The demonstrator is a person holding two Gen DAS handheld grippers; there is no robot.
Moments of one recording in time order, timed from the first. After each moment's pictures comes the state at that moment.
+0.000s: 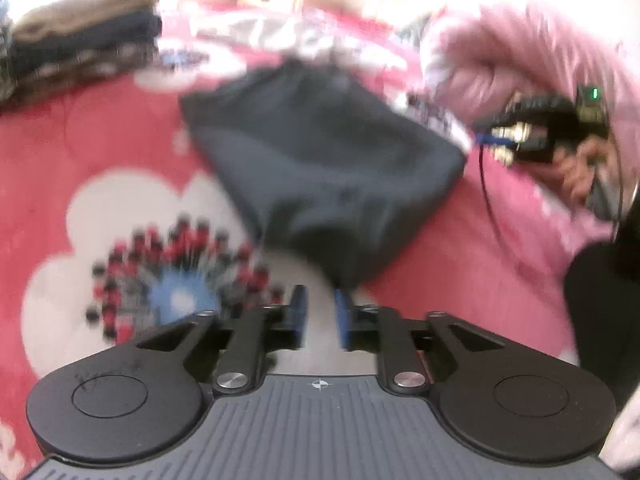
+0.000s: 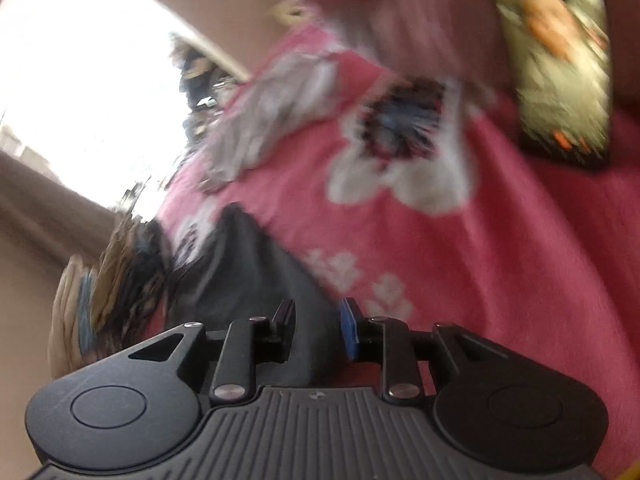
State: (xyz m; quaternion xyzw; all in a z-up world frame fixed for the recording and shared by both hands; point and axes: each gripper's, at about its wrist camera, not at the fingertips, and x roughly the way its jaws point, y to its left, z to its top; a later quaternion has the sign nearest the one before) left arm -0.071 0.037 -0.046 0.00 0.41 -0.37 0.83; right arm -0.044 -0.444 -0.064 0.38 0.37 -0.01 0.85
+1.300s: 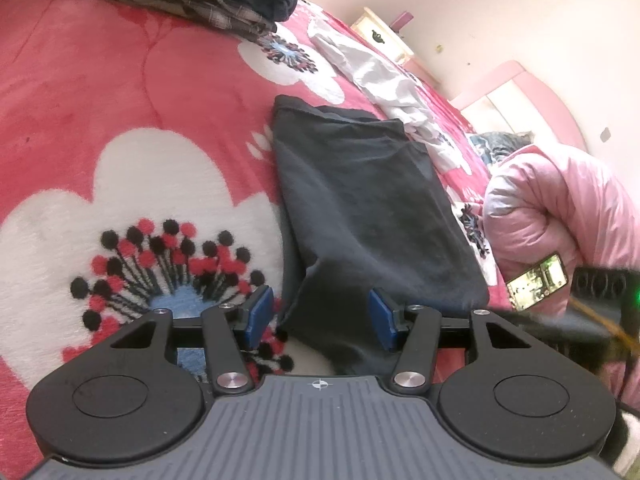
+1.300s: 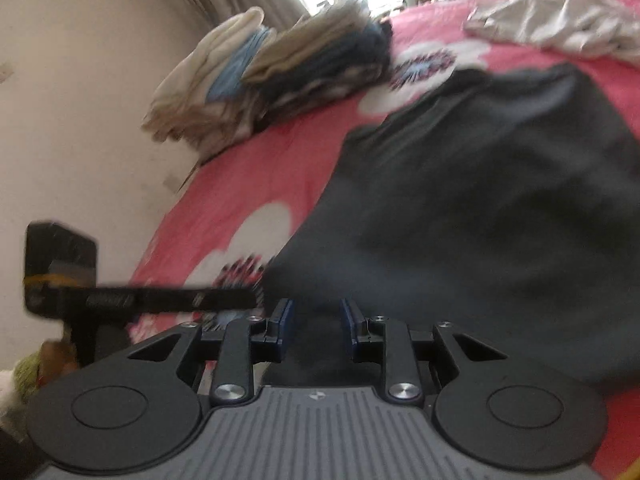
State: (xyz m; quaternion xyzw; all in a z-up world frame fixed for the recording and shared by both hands) left arm -0.026 0.068 -0.073 -0.23 0.45 -0.27 0.82; right arm -0.016 -0.224 -0.075 0.16 0.45 0.30 0.83
